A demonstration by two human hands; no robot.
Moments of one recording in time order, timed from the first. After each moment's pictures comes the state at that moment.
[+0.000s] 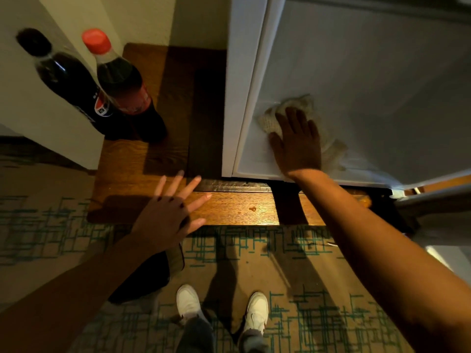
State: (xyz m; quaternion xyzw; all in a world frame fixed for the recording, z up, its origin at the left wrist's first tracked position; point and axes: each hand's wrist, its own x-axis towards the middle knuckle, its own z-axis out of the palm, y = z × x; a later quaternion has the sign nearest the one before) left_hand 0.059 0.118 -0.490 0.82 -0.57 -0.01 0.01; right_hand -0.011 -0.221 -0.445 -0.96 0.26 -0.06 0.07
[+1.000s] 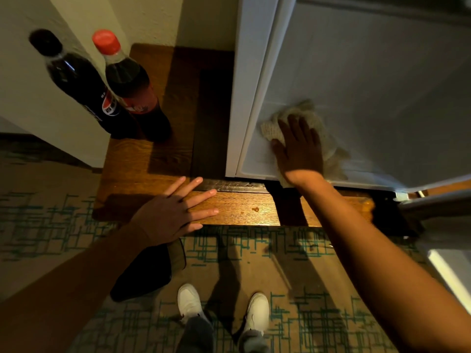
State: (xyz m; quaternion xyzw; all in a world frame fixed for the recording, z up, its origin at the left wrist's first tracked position) left_hand 0.081 0.122 -0.490 0.73 -0.68 -0.01 -0.04; right_hand -0.021 -0.207 -0.438 -0.96 0.25 -0.04 0.11
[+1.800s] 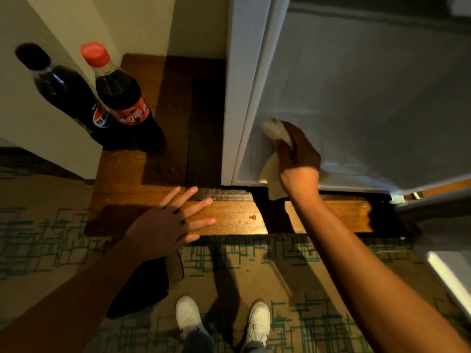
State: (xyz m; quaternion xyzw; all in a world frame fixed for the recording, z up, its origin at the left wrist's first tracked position) left_hand 0.080 0.122 -0.493 0.73 -0.68 0.00 -0.04; right_hand -0.031 -0.173 -0.407 -0.82 0.31 -0.28 0.39
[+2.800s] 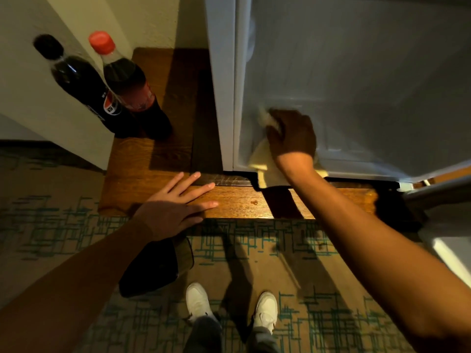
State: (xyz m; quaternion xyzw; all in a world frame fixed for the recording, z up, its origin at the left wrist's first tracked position) left_hand 0.073 0.120 -0.481 0.76 -0.65 -0.06 -0.05; right_hand -0.018 -0.182 -0.410 -0.91 0.27 -0.20 0.24
